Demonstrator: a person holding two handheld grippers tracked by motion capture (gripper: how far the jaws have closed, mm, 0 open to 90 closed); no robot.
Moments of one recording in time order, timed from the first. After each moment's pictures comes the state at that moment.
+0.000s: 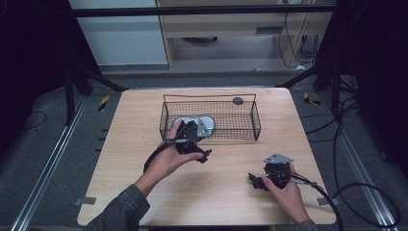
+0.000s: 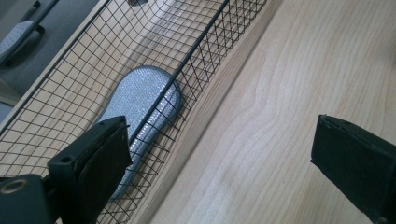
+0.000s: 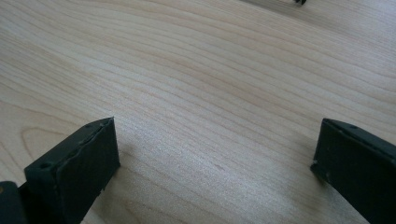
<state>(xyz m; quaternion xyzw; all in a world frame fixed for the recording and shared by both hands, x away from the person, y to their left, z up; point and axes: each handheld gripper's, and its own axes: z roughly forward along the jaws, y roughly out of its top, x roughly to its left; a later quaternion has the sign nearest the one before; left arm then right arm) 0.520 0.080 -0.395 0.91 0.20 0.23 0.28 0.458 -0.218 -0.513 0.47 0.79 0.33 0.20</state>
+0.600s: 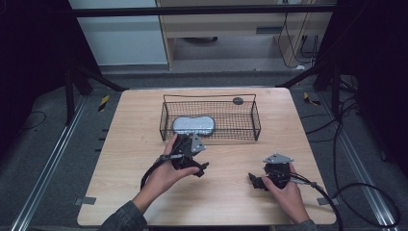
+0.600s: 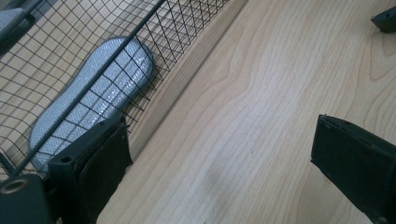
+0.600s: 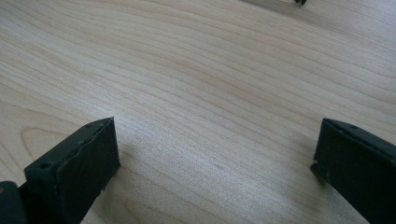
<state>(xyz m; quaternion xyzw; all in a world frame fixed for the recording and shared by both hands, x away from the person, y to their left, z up) 0.490 0.095 -0.423 0.90 0.22 0.21 0.30 0.458 -0.218 -0.513 0.47 0.79 0.33 0.20</state>
